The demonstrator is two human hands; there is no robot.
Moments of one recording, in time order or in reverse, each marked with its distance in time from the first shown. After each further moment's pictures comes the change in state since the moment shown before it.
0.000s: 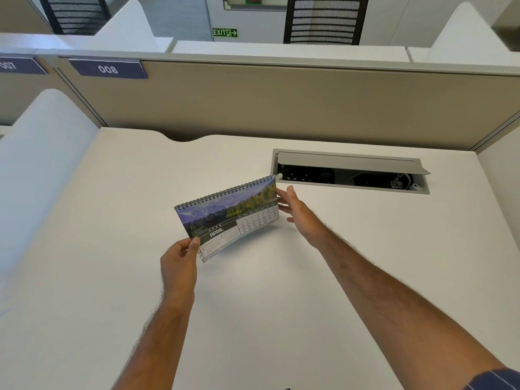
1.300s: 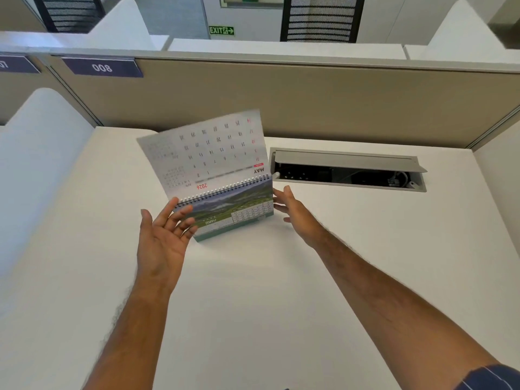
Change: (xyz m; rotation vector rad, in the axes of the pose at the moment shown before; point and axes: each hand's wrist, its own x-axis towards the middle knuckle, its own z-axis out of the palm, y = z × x) left_hand 0.021 0.052 -0.022 -0.746 -0.435 -0.052; right_hand 0.002 0.004 0.000 0.014 -0.008 0.001
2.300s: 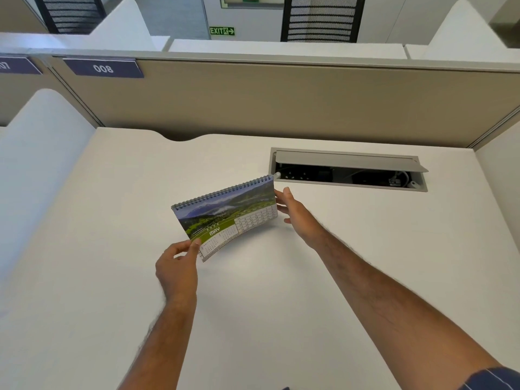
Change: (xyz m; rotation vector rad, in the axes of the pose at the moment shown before) left_hand -0.018 -0.067 -0.016 0.748 0.559 0.097; right_hand 0.000 0.003 0.001 -0.032 0.015 -0.011
